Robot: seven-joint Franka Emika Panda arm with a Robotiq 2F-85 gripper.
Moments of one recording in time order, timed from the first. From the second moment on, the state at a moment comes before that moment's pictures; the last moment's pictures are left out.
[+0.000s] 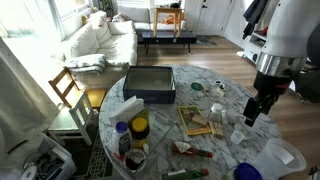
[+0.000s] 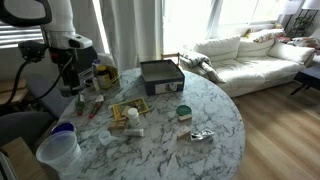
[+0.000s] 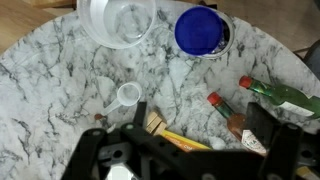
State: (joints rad) arm -0.02 -0.44 0.03 -2.51 0.01 1.91 0.15
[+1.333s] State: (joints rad) arm -0.06 -0.31 0.18 -2.67 0.00 2.25 1.03
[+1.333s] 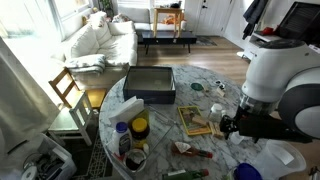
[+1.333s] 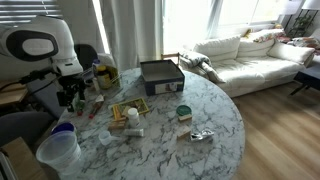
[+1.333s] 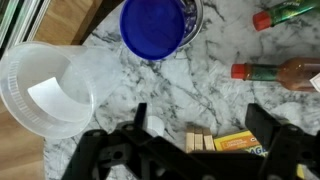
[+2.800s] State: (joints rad) arm 0.00 0.06 0.11 -2.61 0.43 2.56 1.62
